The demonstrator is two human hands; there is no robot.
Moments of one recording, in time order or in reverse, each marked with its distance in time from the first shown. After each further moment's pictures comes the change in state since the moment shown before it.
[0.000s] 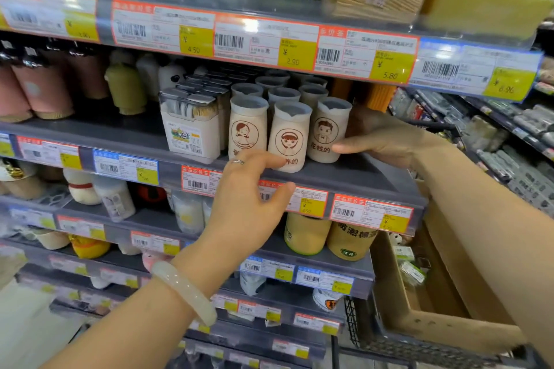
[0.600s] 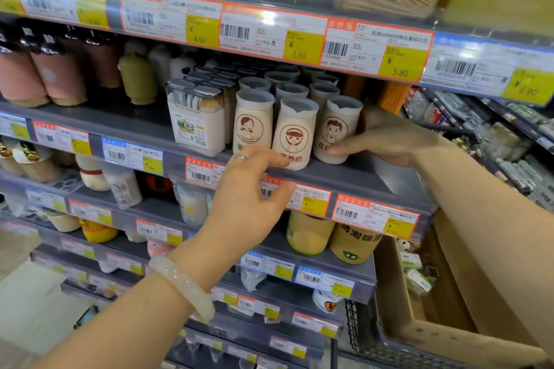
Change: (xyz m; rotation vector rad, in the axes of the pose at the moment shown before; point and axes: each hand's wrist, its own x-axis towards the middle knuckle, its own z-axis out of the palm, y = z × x) left_hand -0.002 0.002 0.001 0.018 0.012 0.017; right_hand 0.010 -0.004 0.008 -0.082 0.013 -0.039
